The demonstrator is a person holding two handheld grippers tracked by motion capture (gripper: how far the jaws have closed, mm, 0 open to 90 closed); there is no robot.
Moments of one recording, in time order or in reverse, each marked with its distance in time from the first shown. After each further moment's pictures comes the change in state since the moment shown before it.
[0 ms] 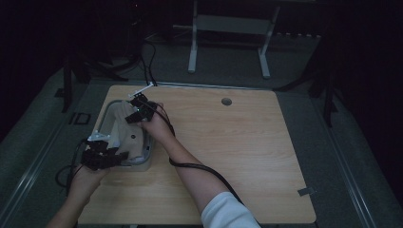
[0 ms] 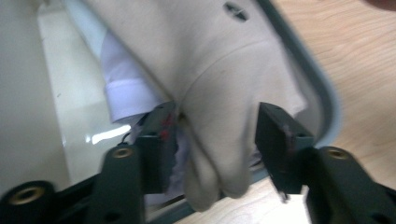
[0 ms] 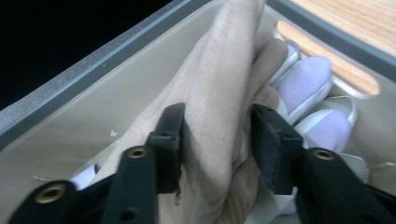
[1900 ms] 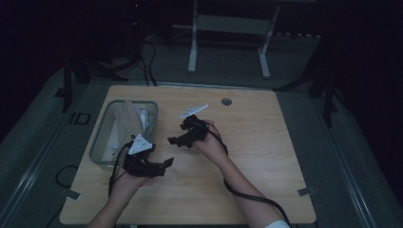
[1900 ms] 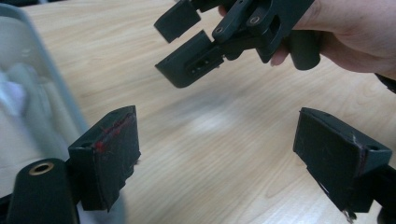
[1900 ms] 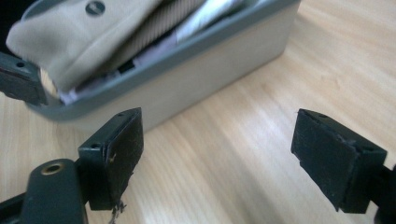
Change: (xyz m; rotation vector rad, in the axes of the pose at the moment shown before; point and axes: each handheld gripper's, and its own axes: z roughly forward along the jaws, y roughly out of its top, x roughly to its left) left arm -0.112 0.014 0.035 -0.187 -0.179 0.196; right arm -0.042 -0.127 -0.121 -0.064 0.024 -0.100
